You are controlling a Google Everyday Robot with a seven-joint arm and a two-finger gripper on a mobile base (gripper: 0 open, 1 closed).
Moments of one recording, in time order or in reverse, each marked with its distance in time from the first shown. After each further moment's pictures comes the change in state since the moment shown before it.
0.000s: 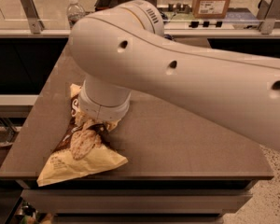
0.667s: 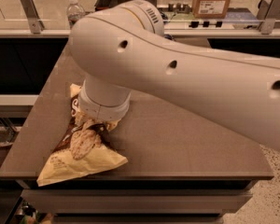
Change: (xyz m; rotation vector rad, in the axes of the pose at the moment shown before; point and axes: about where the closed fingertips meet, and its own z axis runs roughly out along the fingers) arm 0.000 0.000 0.000 0.000 0.000 0.000
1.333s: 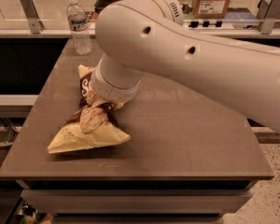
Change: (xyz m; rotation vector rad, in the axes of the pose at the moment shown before) arm 0.056 -0.003 -0.008 0.097 0.087 0.055
